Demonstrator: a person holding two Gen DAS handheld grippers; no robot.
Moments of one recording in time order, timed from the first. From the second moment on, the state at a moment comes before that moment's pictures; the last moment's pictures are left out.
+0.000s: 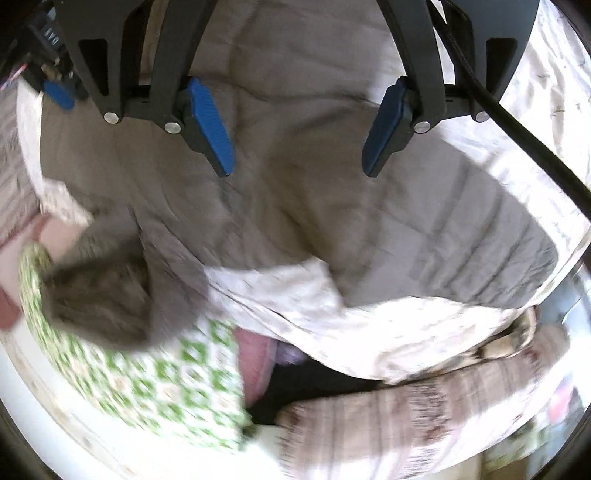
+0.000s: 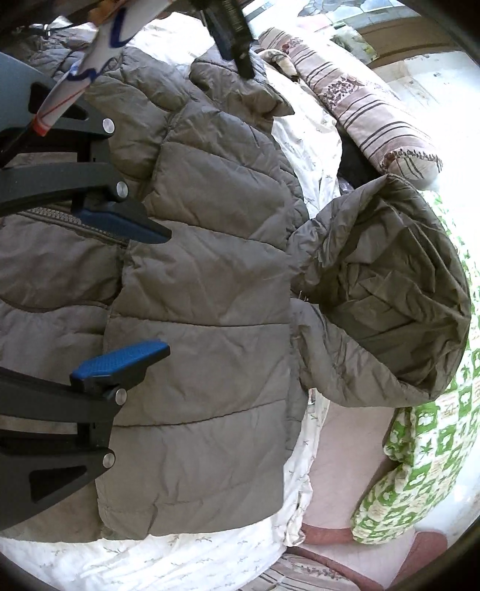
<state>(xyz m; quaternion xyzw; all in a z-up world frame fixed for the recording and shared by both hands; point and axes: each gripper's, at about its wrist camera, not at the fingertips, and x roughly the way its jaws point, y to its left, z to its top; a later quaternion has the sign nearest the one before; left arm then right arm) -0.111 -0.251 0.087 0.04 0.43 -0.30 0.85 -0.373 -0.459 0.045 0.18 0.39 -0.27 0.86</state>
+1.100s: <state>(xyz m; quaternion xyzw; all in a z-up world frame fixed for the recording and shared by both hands) 0.120 -0.021 0.009 -0.27 0.44 -0.19 0.83 -0.371 -0.463 0.035 0.20 0.39 -0.26 0.86</state>
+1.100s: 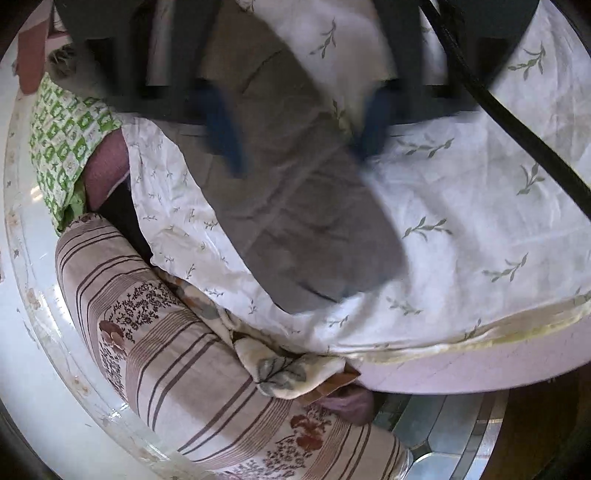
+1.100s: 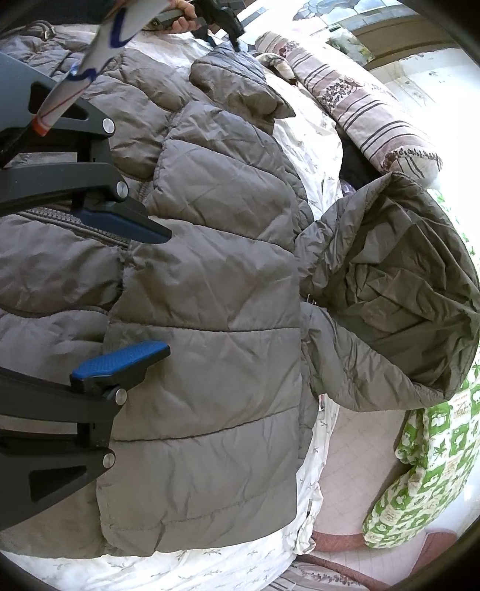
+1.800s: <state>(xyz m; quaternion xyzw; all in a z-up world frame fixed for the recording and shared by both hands) -0.116 -0.206 0.201 -0.12 0.29 -0.46 0.83 -0.436 -0.497 0.101 0.28 0.27 -0.28 0.88</state>
